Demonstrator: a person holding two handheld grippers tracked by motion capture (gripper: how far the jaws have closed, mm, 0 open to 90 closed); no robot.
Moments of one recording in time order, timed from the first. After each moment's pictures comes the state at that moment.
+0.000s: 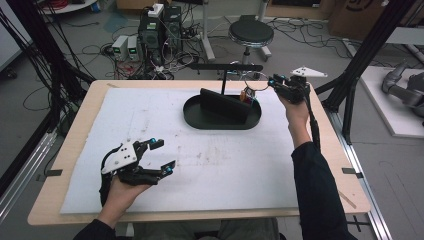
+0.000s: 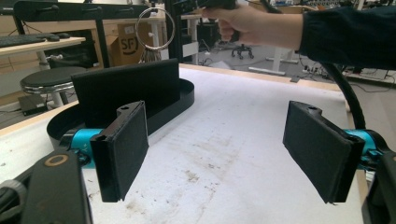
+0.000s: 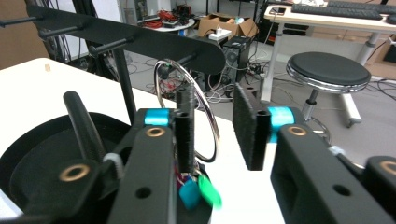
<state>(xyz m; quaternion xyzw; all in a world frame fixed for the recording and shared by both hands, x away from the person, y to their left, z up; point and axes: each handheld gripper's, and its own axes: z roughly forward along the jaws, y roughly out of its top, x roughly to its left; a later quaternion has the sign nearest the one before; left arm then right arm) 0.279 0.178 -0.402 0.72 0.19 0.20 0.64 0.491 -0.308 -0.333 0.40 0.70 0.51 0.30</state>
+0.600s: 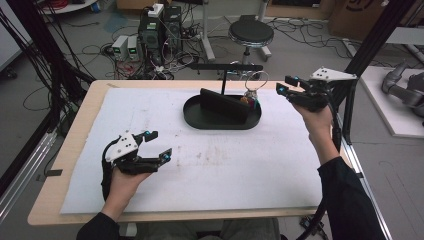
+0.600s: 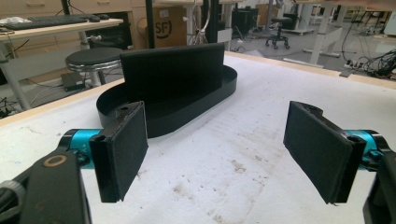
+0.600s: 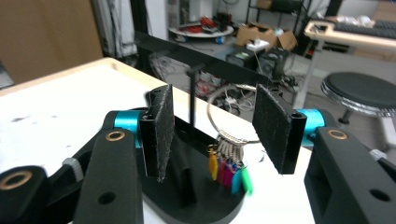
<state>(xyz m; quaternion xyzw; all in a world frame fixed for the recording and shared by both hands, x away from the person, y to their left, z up) 0.303 0.186 -0.406 0.72 0.26 0.24 0.60 0.415 -0.327 -0.282 0.32 0.73 0.54 0.26</state>
